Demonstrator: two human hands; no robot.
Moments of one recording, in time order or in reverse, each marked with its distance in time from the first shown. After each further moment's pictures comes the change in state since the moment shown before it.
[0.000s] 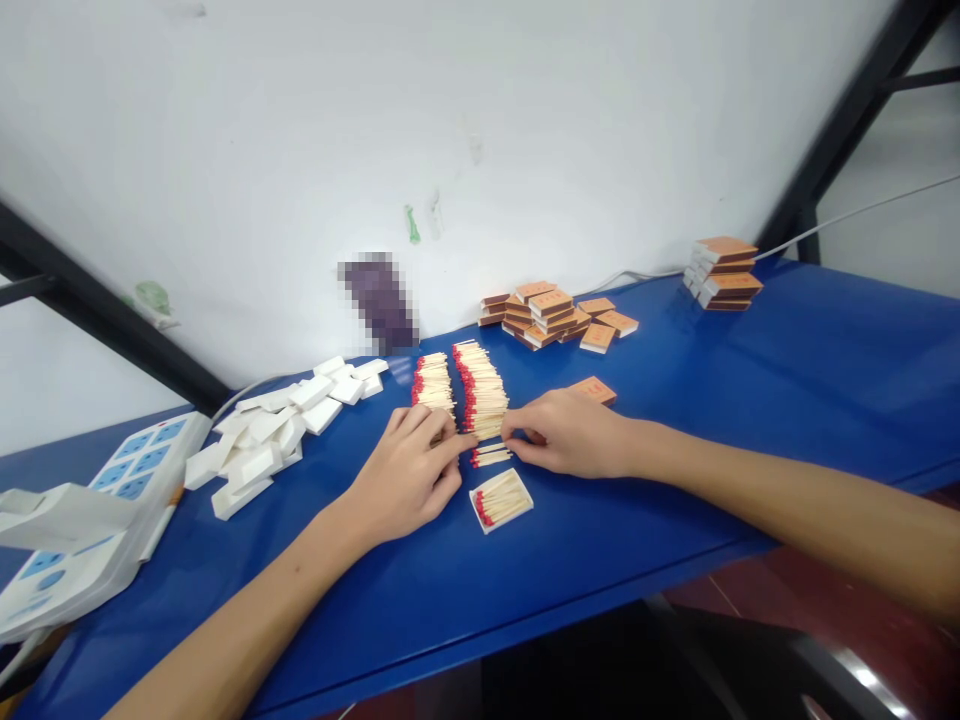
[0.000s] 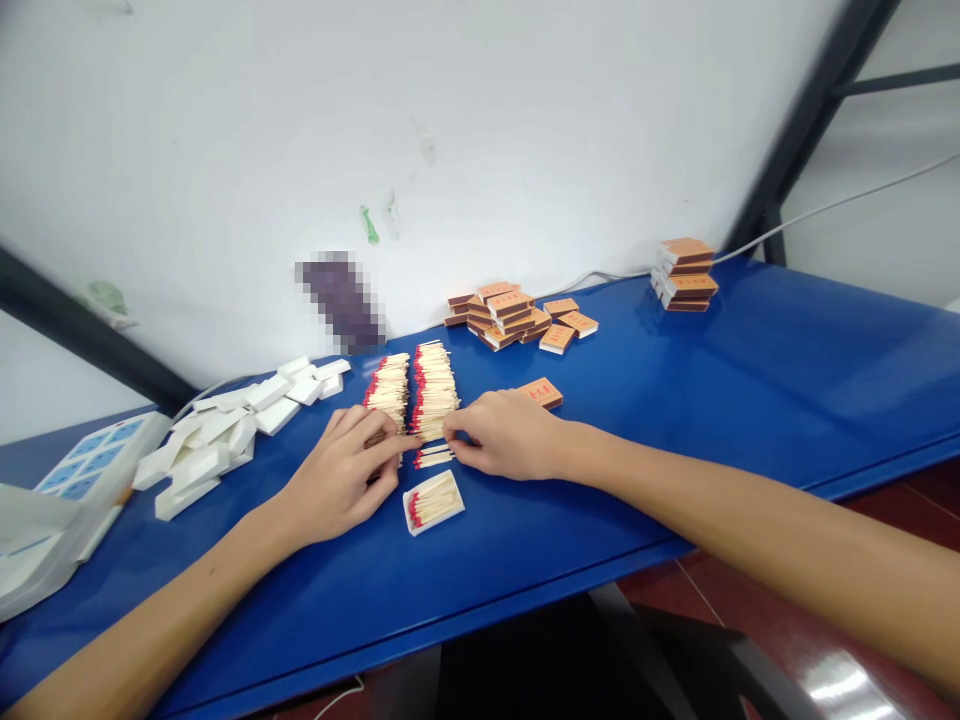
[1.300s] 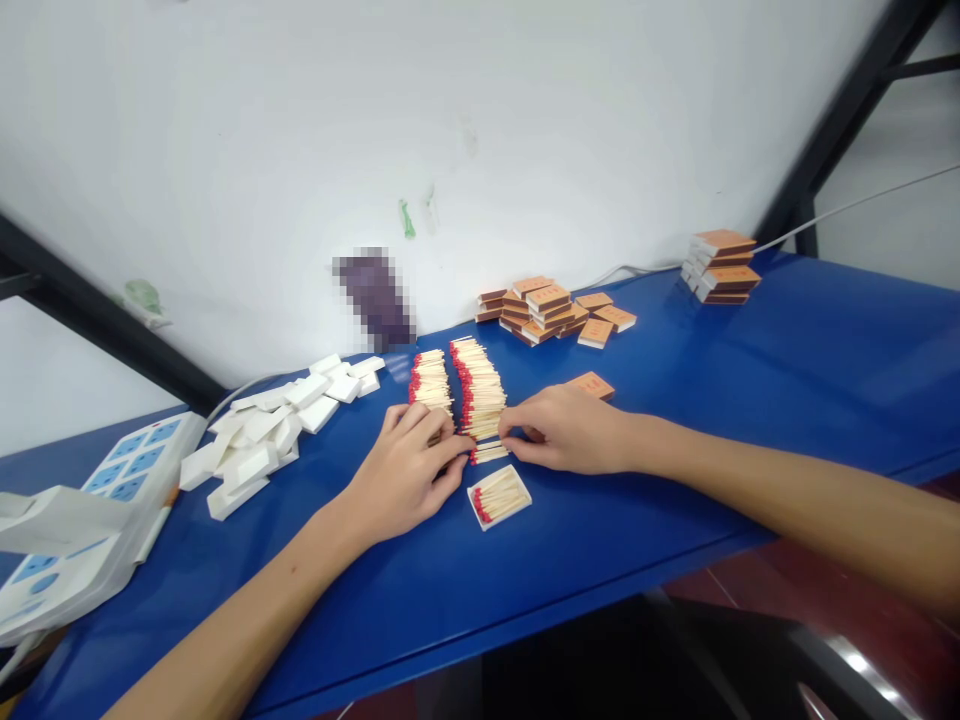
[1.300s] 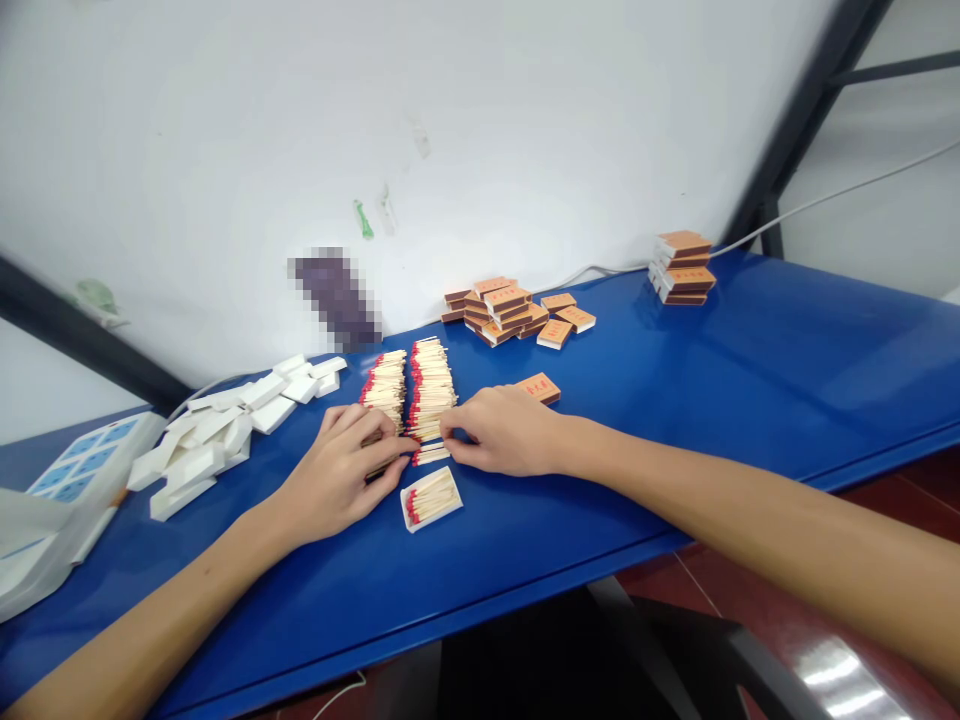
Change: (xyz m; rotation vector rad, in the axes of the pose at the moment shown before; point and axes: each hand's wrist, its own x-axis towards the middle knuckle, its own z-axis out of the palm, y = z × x) left_hand 0.001 0.001 0.001 -0.001 0.000 -0.004; right_hand -0.001 -0.001 -0.002 0.030 0.005 -0.037
